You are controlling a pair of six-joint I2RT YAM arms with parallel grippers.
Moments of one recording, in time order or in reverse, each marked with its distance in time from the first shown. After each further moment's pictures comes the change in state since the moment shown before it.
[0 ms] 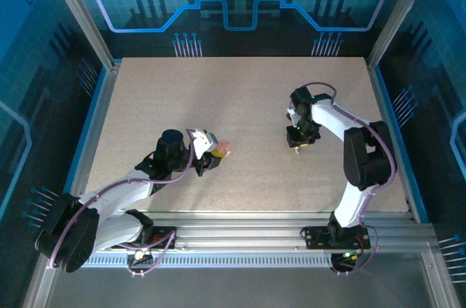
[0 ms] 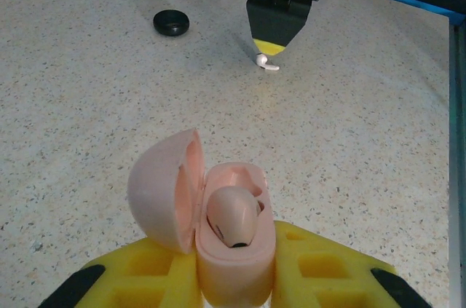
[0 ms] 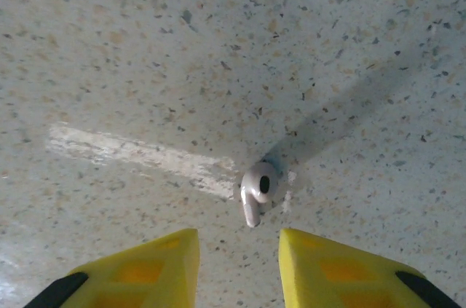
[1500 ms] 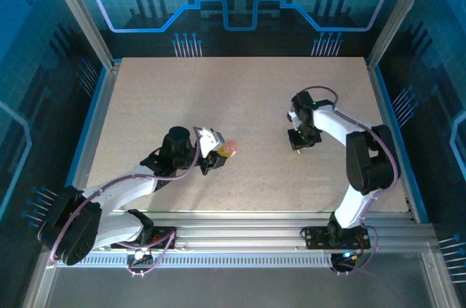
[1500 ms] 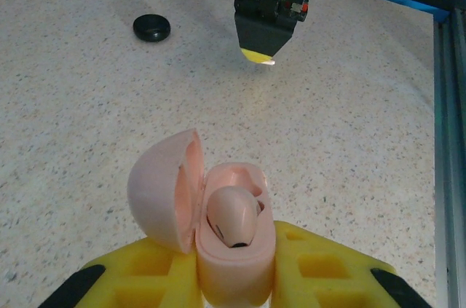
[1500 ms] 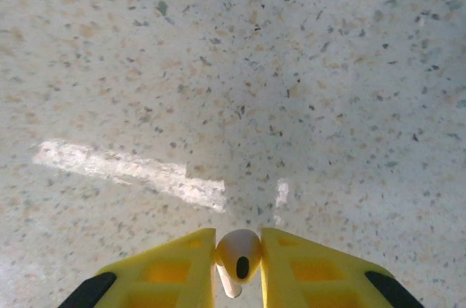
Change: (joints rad) left arm -0.060 0.065 0.071 -0.022 -0.008 0.000; right arm 0.000 -0.083 -0.113 0.108 0.021 0.009
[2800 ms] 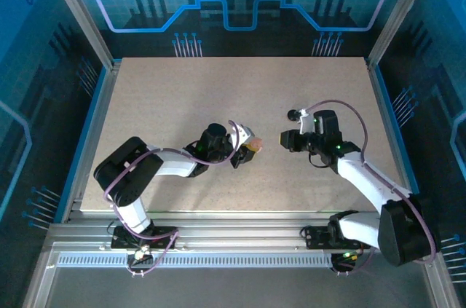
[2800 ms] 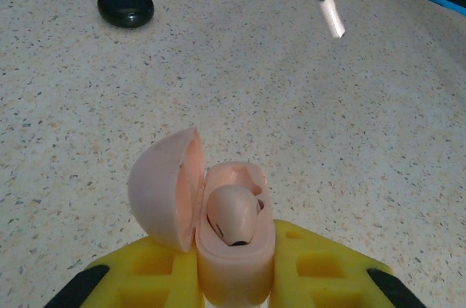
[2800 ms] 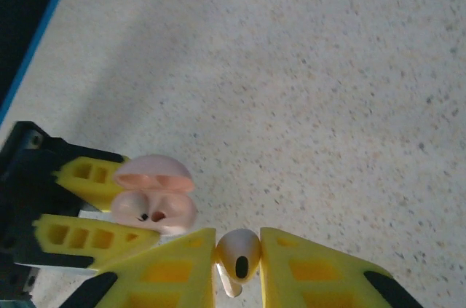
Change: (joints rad) left arm -0.149 0.538 0.204 0.347 -0.134 -0.159; right arm -0.003 -0.565 -0.503 0.703 -0.446 0.254
